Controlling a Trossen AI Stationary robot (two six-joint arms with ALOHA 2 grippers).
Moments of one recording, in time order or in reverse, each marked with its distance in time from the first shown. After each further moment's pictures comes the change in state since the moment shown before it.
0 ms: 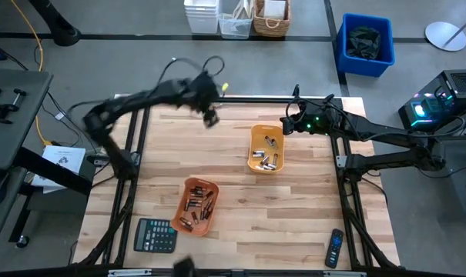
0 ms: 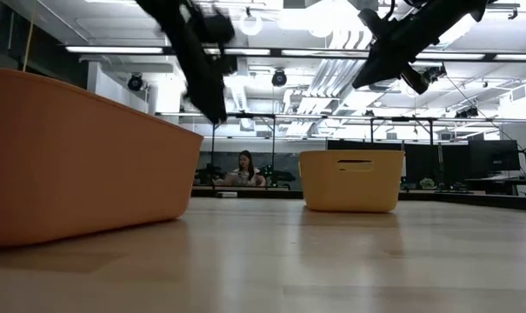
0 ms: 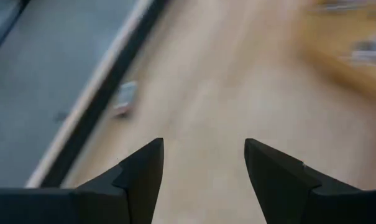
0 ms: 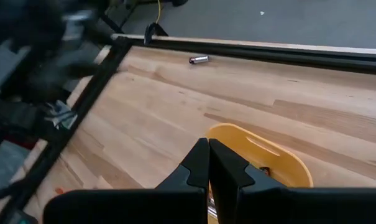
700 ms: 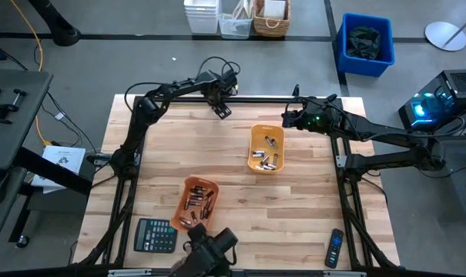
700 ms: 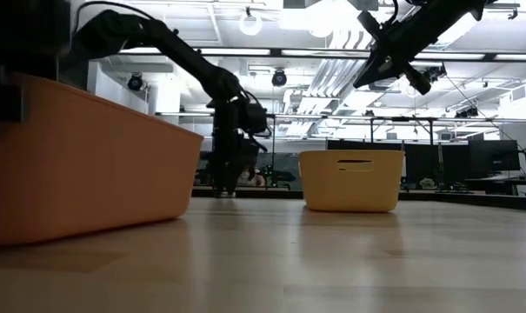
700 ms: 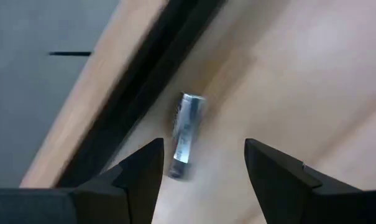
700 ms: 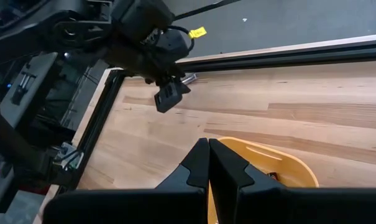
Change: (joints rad) left arm 0.175 0.703 0.545 -0.244 -0.086 0.001; right arm 0.000 0.000 0.000 0.019 0.086 0.186
